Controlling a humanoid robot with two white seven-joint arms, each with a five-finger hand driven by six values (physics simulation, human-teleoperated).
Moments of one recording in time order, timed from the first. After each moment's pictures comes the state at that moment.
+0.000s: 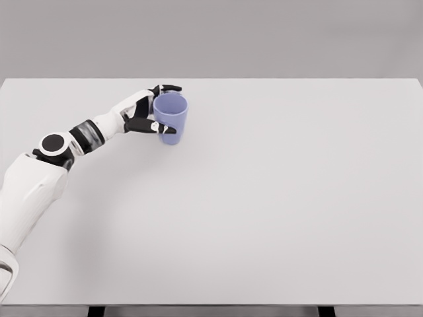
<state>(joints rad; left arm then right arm) -0.73 0.35 -0.66 -0.79 0.59 -0.28 -0.61 -0.02 0.00 -0.05 -0.01 0.10 -0.08 0.08</state>
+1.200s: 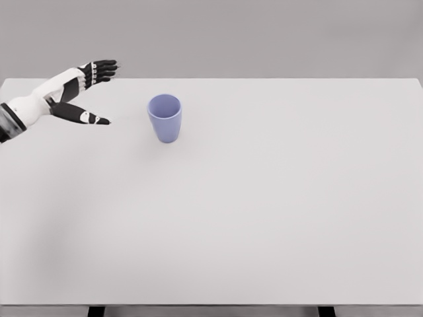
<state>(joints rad) -0.71 0.70 -0.65 -0.98 0.59 -0.41 -0.61 -0.02 0.00 -0.05 -0.01 0.10 -0.08 0.08</state>
